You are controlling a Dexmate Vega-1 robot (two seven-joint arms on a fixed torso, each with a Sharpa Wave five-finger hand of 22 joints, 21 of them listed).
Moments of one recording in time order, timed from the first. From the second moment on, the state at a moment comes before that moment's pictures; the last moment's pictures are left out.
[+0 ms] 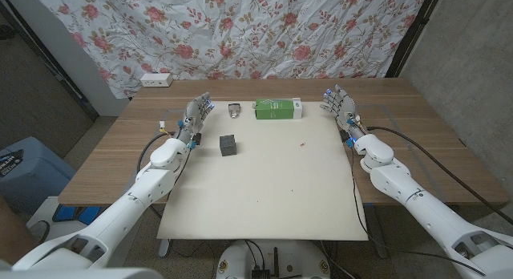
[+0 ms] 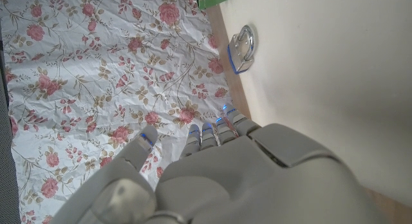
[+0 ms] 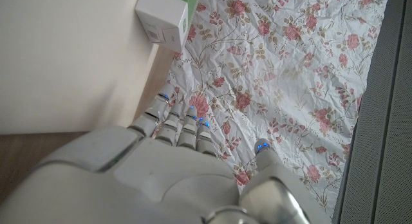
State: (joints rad) left arm 0.88 0.53 0.34 -1.33 -0.64 -0.31 0.00; left_hand 0.05 0.08 0.76 0.12 0.17 0.03 0.02 0.18 0.17 -0.01 -0.01 0.19 0.17 -0.02 -0.01 0.18 0.17 0.08 -0.04 0.20 0.17; right arm -0.86 -0.53 -0.39 -1.35 0.57 0.32 0.00; right_hand 0.05 0.05 0.46 0.01 0.21 0.13 -0.03 0.18 0.17 0.20 0.02 0.19 0.31 0.11 -0.01 0.19 0.42 0.19 0.01 0.56 0.16
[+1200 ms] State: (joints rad) left arm 0.91 0.53 0.31 -1.36 -0.70 -0.31 0.01; left_hand 0.04 0.08 0.76 0.12 0.18 0.04 0.01 0.18 0.17 0.00 -0.03 0.19 0.17 -0.02 -0.03 0.18 0.17 0.11 -0.04 0.20 0.17; right arm -0.84 -0.65 -0.47 -1.40 0.22 0.44 -0.05; right_hand 0.14 0.08 0.49 -0.09 0.20 0.23 -0.06 0.20 0.17 0.21 0.00 0.20 0.26 0.12 -0.03 0.20 0.36 0.18 -0.01 0.48 0.16
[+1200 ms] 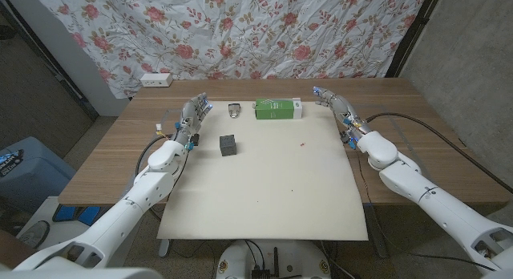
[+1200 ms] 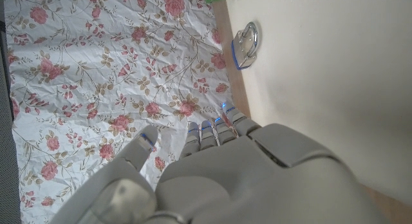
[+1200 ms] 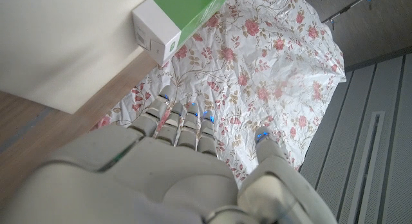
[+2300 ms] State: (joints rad) left arm 0.93 0.54 0.30 -1.39 -0.70 -0.29 0.04; left_hand 0.04 0.08 0.76 0.12 0.18 0.05 0.00 0.18 0.17 0.01 -0.03 0.19 0.17 0.00 -0.02 0.18 0.17 0.12 -0.04 0.20 0.17; right arm -0.82 -0.83 -0.50 -1.52 -0.15 0.44 -0.03; right_hand 0.33 0.03 0.52 -0.19 0.18 0.18 -0.14 0.19 0.18 0.06 -0.01 0.18 0.22 0.00 0.01 0.19 0.29 0.13 0.05 0.35 0.17
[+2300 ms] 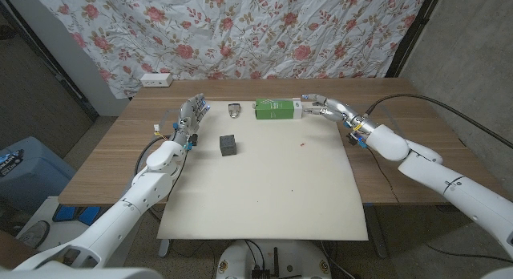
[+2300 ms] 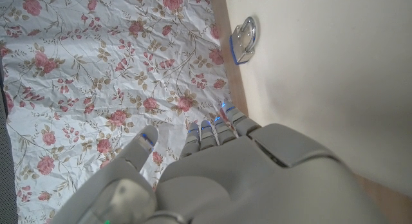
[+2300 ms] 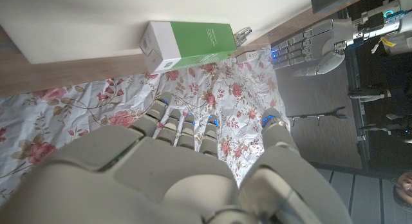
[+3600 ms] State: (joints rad) left arm 0.92 0.51 0.31 -1.36 -0.69 -0.32 0.03; left_hand 0.03 0.08 0.76 0.12 0.18 0.05 0.01 0.18 0.17 0.03 -0.03 0.19 0.17 0.04 -0.01 0.18 0.17 0.15 -0.03 0.20 0.17; right arm -0.80 -1.00 -0.51 -1.78 -0.43 0.23 0.13; right_hand 0.58 -0.06 0.55 -0.19 0.20 0.19 -0.14 0.22 0.18 0.04 0.08 0.20 0.20 -0.05 0.06 0.21 0.25 0.10 0.01 0.24 0.17
